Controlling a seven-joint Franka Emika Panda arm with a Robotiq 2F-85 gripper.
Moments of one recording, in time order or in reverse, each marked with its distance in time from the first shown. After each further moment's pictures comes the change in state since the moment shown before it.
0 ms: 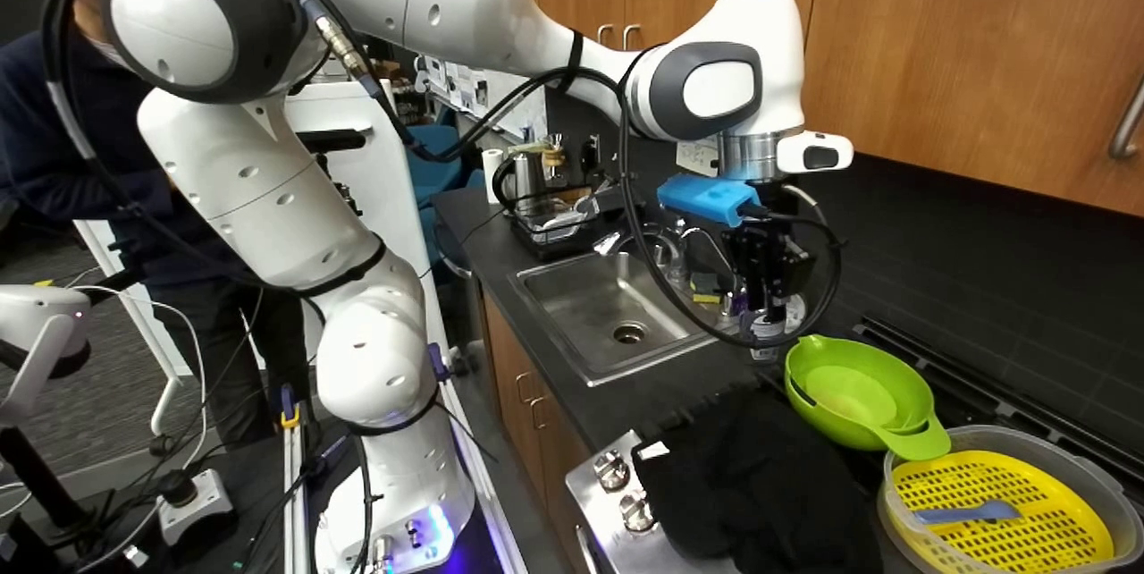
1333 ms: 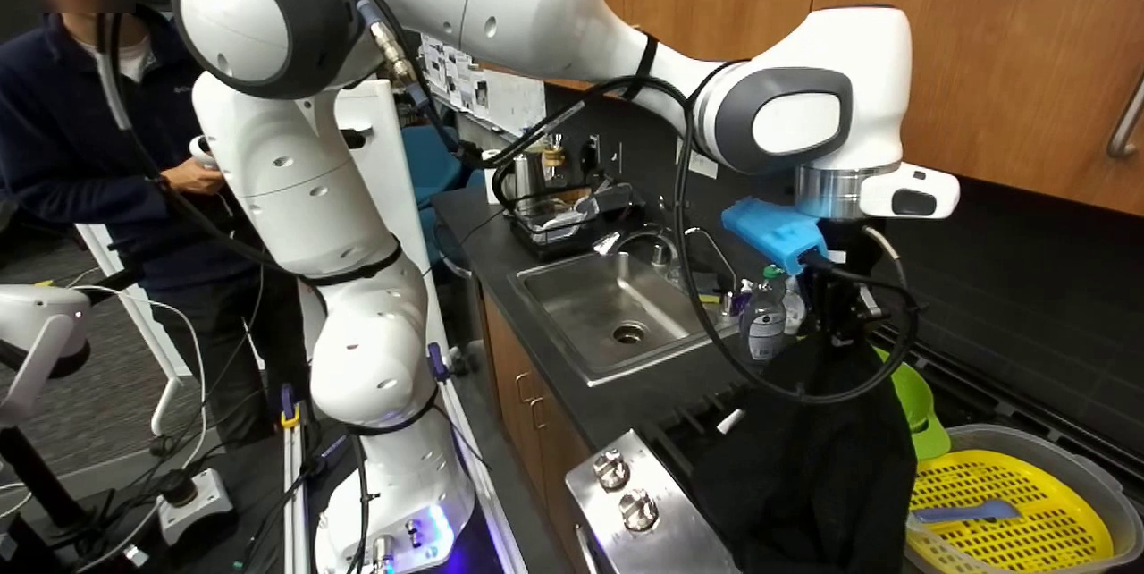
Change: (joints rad) arm -0.068 0.171 -0.098 0.132 0.082 0.054 0.024
